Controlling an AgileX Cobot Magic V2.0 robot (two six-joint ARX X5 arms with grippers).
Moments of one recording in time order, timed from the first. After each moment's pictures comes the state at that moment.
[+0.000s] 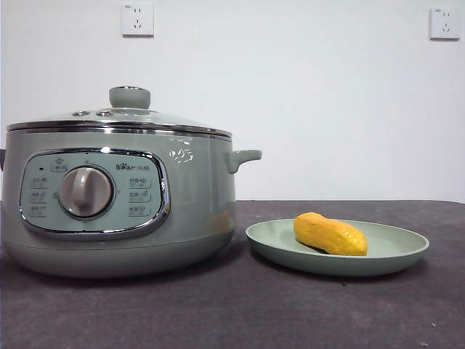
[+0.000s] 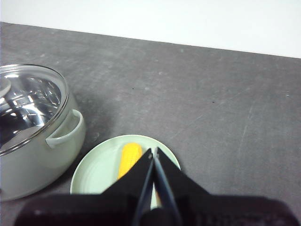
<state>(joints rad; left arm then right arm) -0.46 0.58 0.78 -0.62 -0.20 0.01 0.44 0.64 0.85 -0.58 0.11 0.01</state>
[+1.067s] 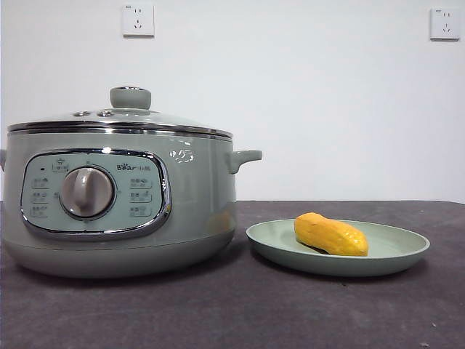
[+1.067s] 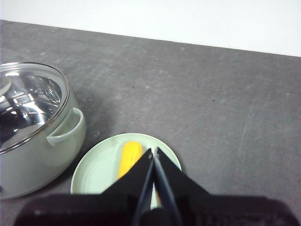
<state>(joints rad) -0.03 0.03 0.05 -0.21 -0.10 0.01 0.44 0.64 0.85 -0.58 0.11 0.01</state>
